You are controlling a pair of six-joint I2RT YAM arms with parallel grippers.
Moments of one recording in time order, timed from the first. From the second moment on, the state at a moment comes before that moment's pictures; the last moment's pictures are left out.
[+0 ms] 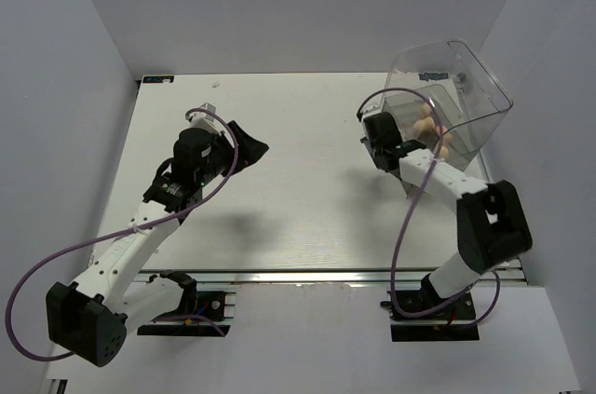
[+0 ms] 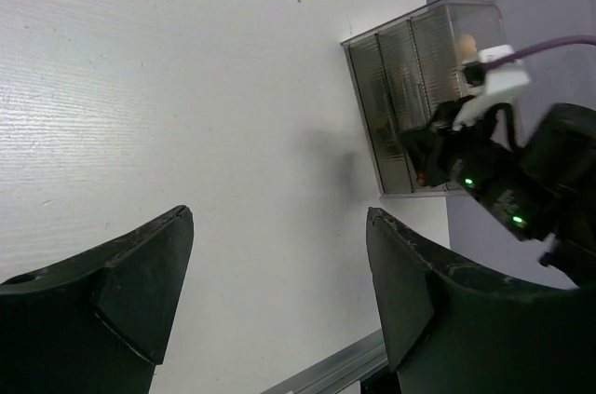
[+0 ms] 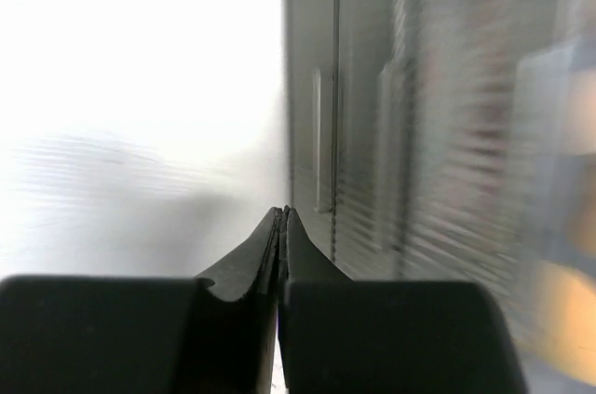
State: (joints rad) left arm -0.42 1.04 0.86 -0.21 0.09 -0.78; right arm 0.46 1.64 1.04 -0.32 0.48 -0.17
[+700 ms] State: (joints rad) left arm -0.42 0.96 0.86 -0.03 0.16 -0.73; right arm 0.46 1.25 1.30 -0.39 -0.18 -0.08
